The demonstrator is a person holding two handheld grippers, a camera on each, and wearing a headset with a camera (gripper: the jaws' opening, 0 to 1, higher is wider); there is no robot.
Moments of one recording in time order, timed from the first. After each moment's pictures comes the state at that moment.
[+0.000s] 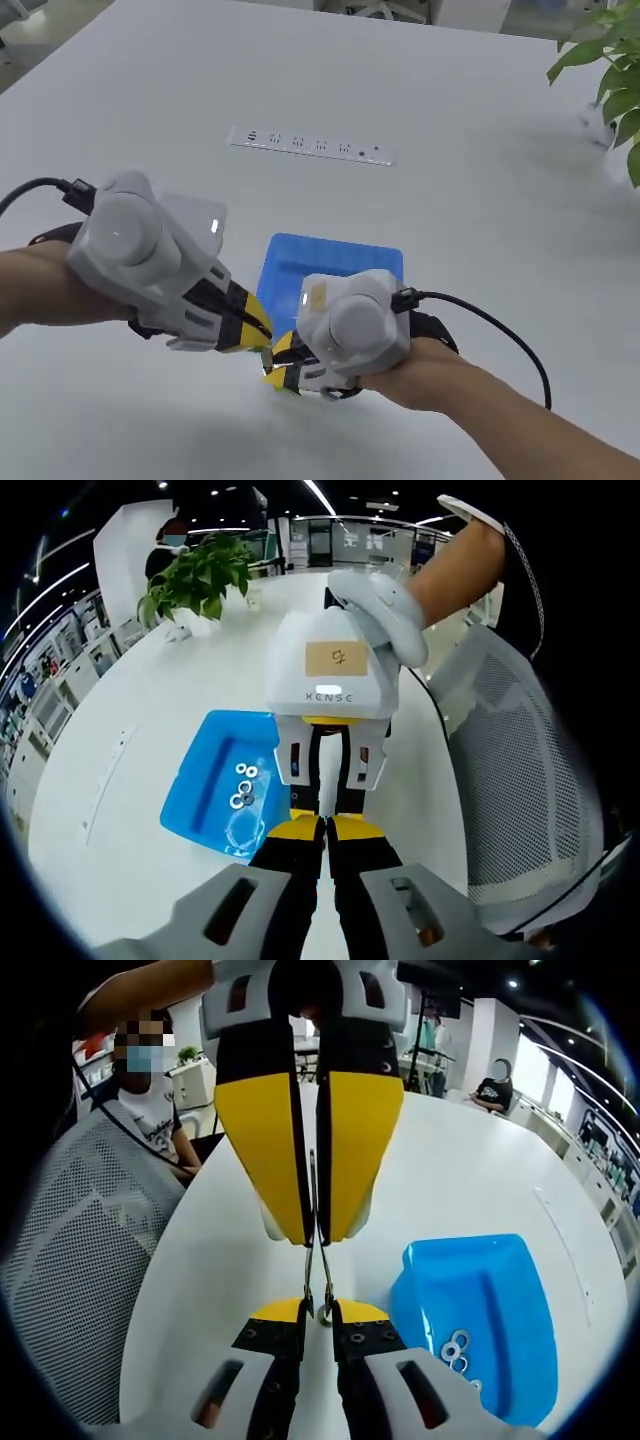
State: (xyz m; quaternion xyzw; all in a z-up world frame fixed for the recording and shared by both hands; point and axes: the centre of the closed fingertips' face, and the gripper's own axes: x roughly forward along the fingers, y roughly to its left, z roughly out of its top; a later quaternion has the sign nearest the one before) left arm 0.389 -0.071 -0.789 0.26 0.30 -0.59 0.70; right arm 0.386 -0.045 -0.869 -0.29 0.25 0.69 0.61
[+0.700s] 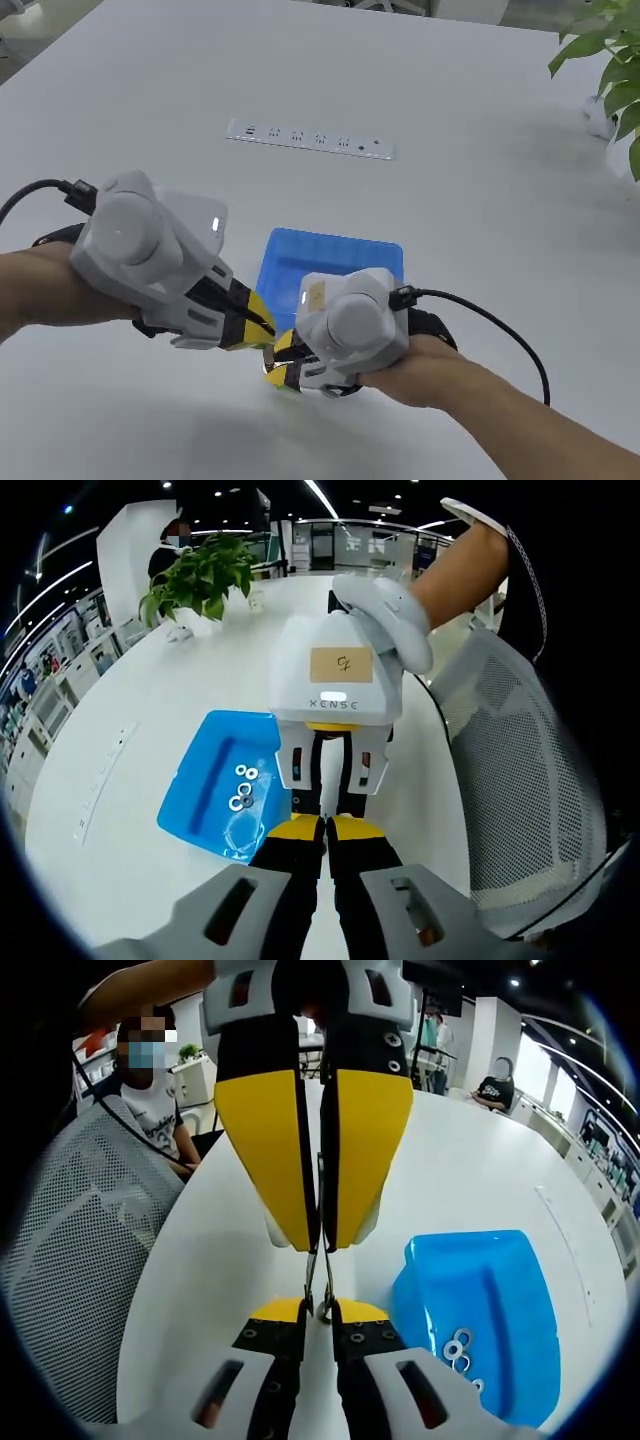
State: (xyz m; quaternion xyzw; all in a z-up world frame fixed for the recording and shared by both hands) left arm 0.391 -0.074 -0.791 0.25 0.30 -0.59 0.71; right arm 0.386 -0.047 -0.873 -0.30 0.25 0.69 0.61
